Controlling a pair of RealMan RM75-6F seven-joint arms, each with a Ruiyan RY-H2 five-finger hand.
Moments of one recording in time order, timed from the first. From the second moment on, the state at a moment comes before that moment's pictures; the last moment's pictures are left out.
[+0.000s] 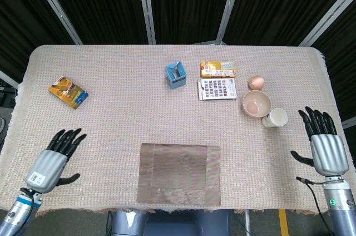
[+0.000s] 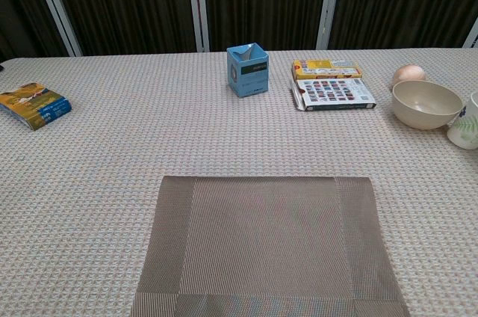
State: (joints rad) left arm -0.19 -1.12 0.04 -1.85 1.69 1.32 0.22; right arm 0.18 -1.07 0.11 -1.75 -1.42 1.45 -0.16
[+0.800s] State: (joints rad) left arm -0.37 -1.53 0.18 -1.36 2.06 1.25 0.05; right arm 0.14 -1.07 0.09 -1.76 -1.43 1.48 -0.17
